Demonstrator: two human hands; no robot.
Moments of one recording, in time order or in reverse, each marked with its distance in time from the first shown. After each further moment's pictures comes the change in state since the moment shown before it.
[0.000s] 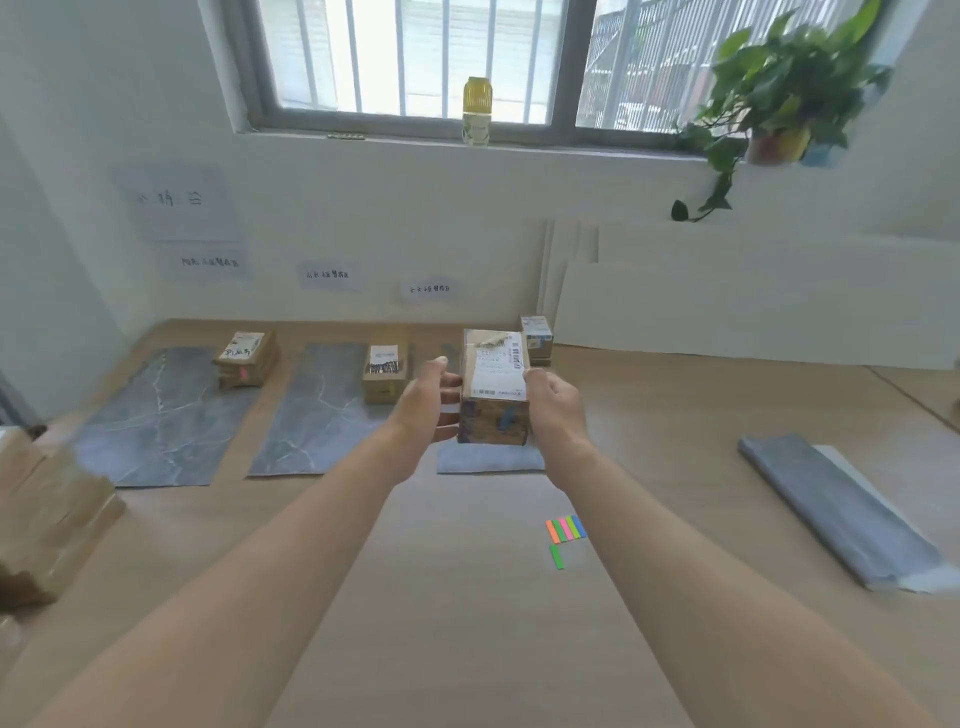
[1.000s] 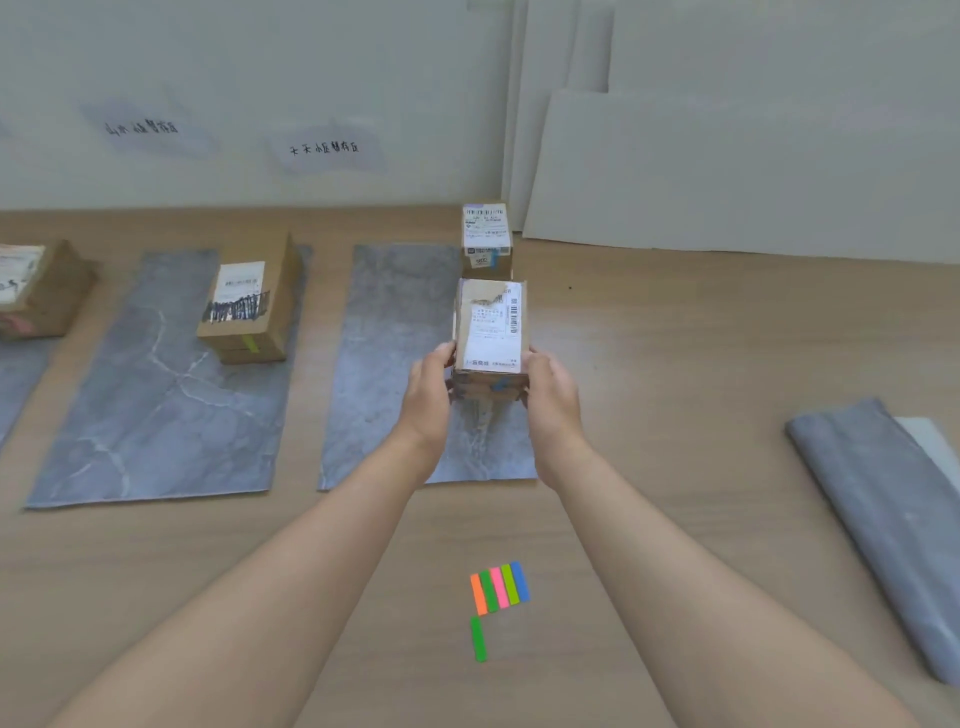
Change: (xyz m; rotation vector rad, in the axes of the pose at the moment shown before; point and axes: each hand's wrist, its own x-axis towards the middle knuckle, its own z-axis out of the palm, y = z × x) left_hand 0.309 -0.098 0.198 0.011 0.083 -0.114; right_hand 0.342 0.150 -0.076 0.145 -0.001 0.262
